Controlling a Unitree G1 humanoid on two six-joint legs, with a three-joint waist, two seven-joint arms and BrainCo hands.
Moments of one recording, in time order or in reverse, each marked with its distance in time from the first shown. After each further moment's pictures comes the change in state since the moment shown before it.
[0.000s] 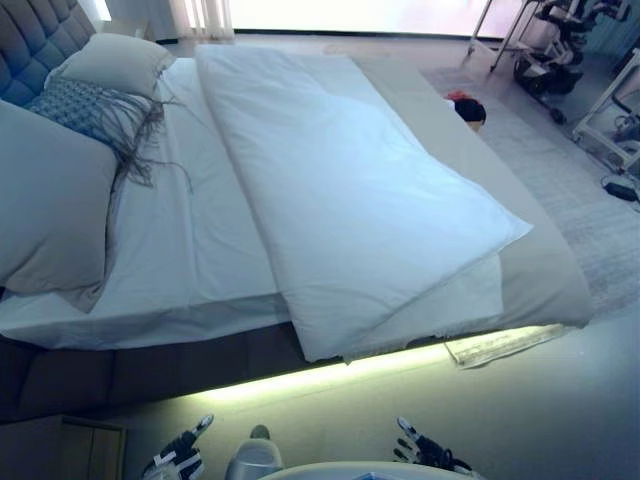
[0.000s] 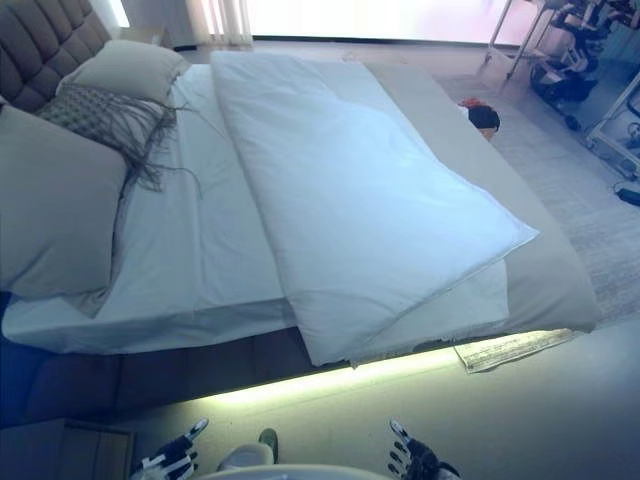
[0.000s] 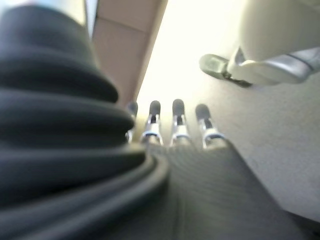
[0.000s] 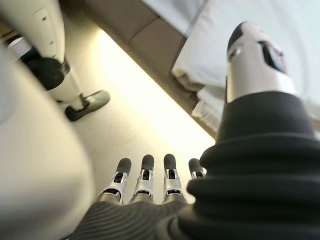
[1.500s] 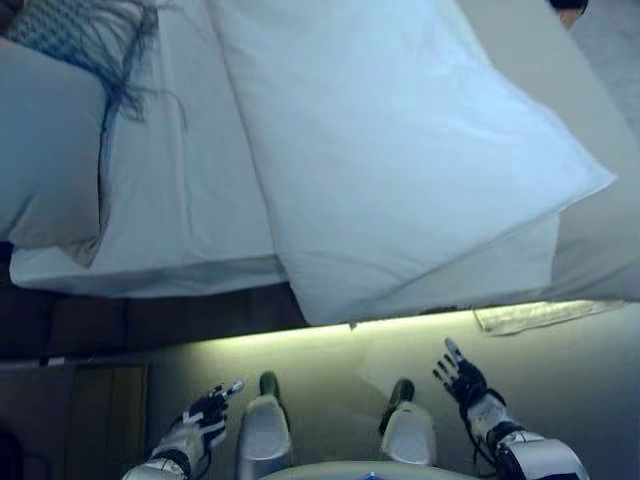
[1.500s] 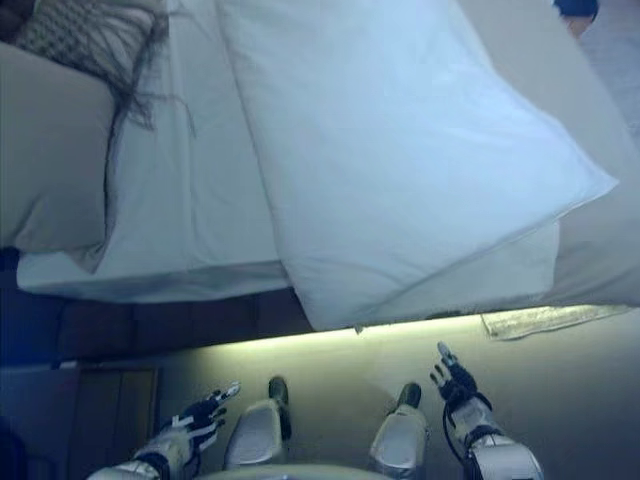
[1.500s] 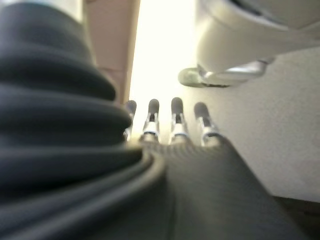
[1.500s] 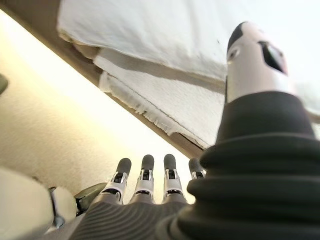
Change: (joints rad) left arm -0.108 -0.005 -0.195 -0.094 0.019 -0.018 -0.027; right arm -0.226 -0.171 -0.043 -0.094 0.342 -0.108 -0.121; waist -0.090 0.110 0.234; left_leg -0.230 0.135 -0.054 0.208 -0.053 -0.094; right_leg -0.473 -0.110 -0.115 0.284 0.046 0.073
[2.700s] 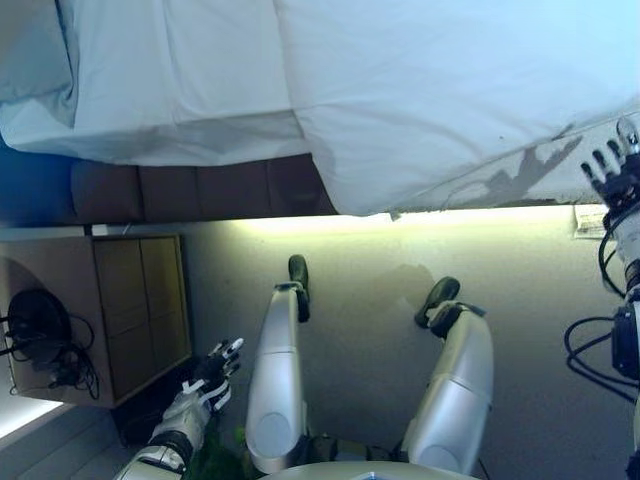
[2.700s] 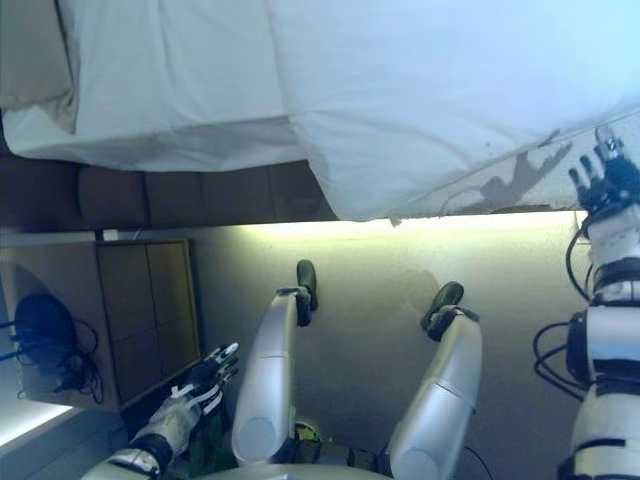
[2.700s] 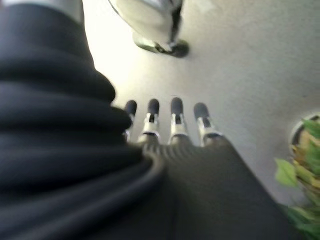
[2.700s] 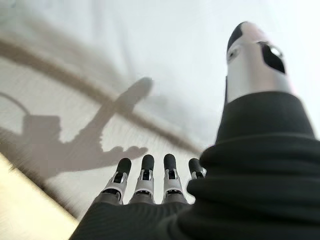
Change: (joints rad) left arm 0.046 0.051 -0.058 -0.224 -0.304 -0.057 -0.077; right arm -0.761 -0.572 0.108 -0.026 0.064 0.150 -0.051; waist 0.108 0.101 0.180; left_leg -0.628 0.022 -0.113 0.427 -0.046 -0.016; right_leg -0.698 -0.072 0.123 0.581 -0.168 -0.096
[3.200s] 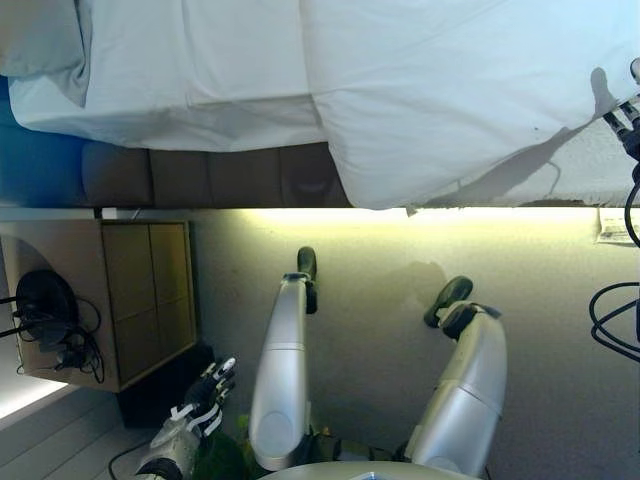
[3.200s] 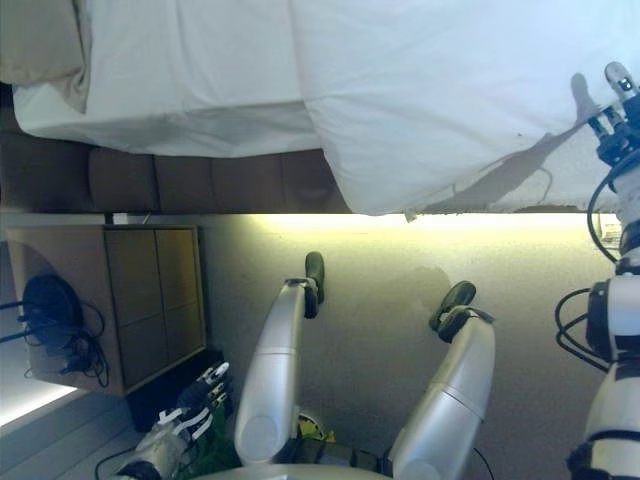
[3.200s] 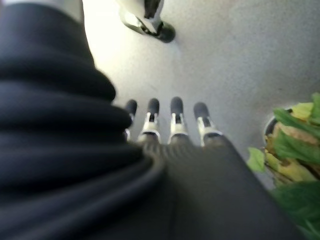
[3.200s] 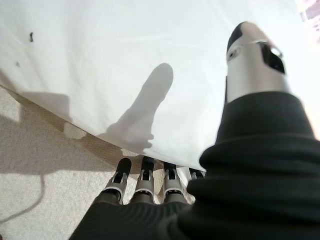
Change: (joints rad) left arm 0.115 0.002 0.044 -0.010 -0.004 -0.030 -0.089; right arm -0.133 -0.051 0.112 -0.002 -0.087 0.054 -0.014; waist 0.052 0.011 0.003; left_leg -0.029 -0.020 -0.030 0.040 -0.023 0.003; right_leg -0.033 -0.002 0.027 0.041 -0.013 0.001
